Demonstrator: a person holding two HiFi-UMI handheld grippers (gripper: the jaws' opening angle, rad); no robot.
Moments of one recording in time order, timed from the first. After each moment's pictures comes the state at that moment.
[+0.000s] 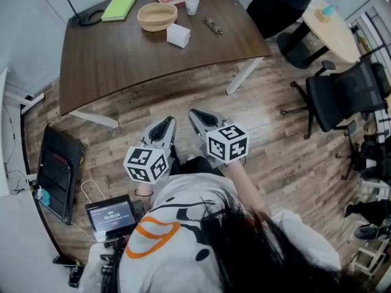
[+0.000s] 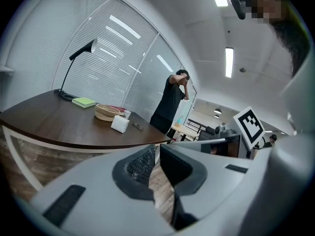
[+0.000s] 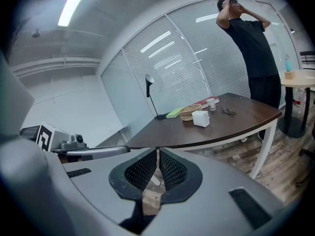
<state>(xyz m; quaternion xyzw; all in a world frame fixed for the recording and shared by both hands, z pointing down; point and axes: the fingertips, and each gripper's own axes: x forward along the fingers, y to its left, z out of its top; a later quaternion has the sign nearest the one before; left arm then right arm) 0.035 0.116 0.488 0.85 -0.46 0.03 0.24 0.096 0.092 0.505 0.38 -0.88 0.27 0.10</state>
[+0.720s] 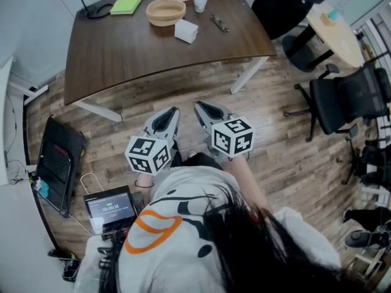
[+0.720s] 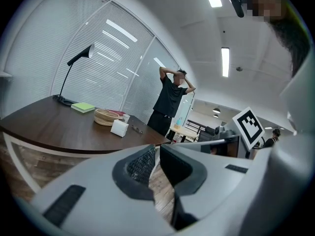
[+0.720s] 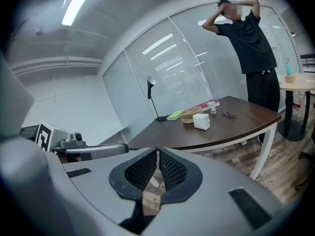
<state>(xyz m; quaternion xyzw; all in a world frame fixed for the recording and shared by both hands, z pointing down) 0.033 0.120 0.475 0.86 -0.46 0.03 0.22 0.096 0.096 0.496 0.38 -0.88 0.25 0.09</state>
